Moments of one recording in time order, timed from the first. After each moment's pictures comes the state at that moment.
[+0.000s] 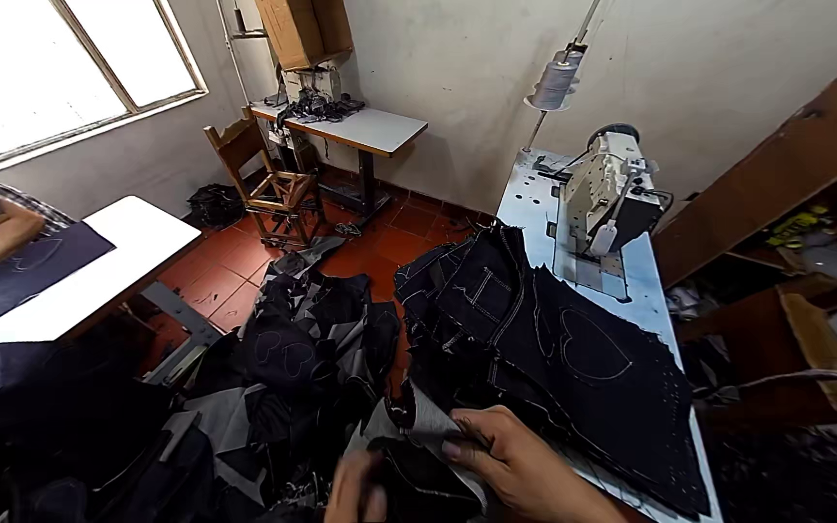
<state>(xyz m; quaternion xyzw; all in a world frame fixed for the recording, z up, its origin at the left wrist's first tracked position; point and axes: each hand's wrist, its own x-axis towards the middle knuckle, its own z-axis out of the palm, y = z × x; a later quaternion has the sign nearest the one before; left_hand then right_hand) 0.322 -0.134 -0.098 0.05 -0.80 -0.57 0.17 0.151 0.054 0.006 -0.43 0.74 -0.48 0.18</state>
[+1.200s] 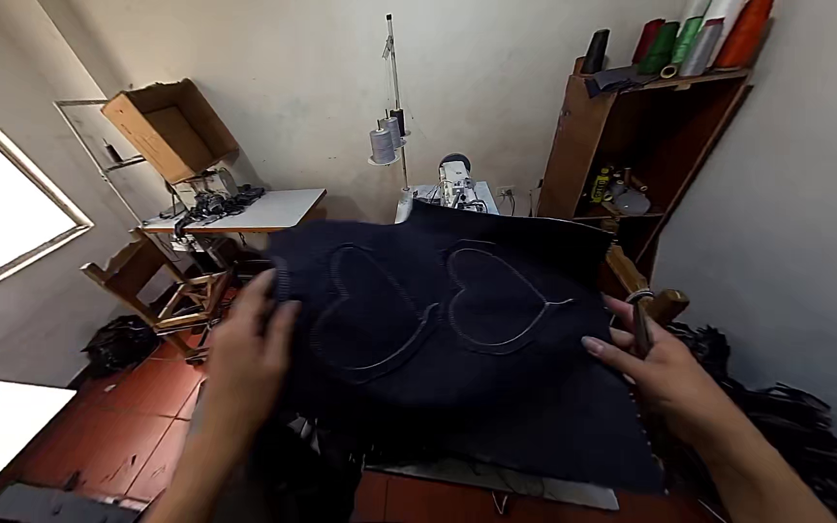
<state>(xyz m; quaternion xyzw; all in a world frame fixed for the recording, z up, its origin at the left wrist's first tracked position) 0.091 -0.085 0.146 -0.13 -0.89 -0.27 0.33 0.105 0.364 0.057 0.04 0.73 -0.67 -0.12</state>
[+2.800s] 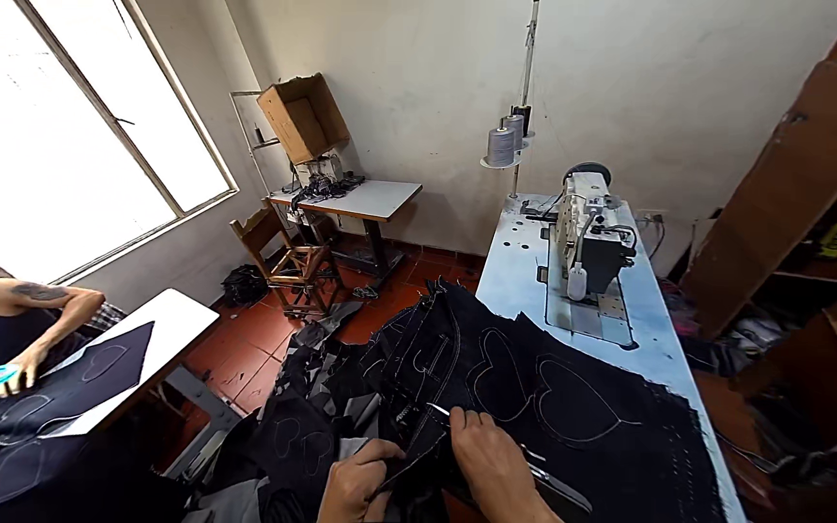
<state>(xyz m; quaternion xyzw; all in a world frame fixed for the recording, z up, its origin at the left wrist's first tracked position) 0.183 -0.119 -0.037 -0.21 -0.87 -0.38 0.22 0.098 0.087 -0.012 -0.25 0.96 -0.08 -0.07</state>
